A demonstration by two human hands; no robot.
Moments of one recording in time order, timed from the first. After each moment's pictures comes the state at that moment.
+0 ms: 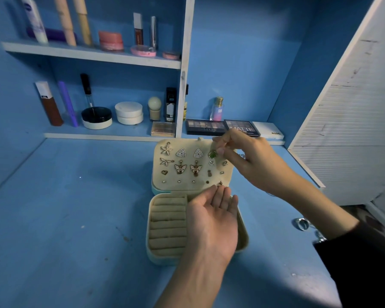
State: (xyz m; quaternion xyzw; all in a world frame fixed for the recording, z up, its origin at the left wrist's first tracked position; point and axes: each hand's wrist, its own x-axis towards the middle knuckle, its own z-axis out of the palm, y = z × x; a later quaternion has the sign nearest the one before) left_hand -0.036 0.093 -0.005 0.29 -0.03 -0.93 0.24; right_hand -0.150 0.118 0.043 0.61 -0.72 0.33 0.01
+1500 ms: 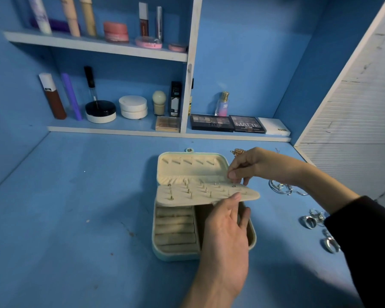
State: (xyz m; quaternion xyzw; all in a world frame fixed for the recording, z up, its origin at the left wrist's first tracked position) left_hand -0.019 0.120 -0.023 0.18 -0.17 -0.93 0.28; right_hand -0.190 0.114 0.028 0.51 -0.76 0.24 -0.32
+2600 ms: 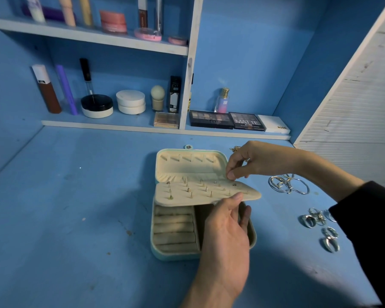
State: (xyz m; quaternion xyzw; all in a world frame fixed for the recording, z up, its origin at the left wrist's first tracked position) left_hand -0.021 0.120 -0.023 0.18 -0.14 -0.93 0.29; right_hand -0.186 0.104 0.046 0.58 -0.76 0.11 -0.28
